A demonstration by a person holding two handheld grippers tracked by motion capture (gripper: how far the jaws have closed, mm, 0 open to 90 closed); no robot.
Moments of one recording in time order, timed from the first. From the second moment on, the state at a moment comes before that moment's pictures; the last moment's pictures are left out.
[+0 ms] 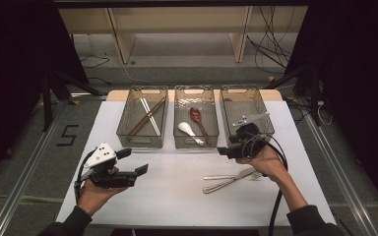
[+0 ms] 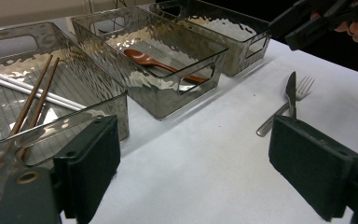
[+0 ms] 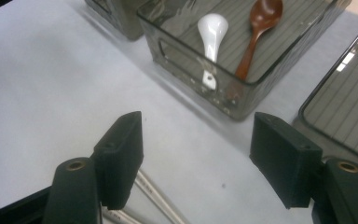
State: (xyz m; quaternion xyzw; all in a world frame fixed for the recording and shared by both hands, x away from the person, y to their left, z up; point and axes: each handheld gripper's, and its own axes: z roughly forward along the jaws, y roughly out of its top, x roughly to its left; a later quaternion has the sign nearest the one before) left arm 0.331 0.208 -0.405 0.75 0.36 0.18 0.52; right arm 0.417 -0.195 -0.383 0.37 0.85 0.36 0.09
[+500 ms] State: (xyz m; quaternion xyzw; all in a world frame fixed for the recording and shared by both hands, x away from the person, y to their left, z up) left arm 0.330 0.209 -0.404 0.75 0.36 0.18 0.52; right arm 0.401 -0.196 -0.404 0.34 0.88 0.31 0.08
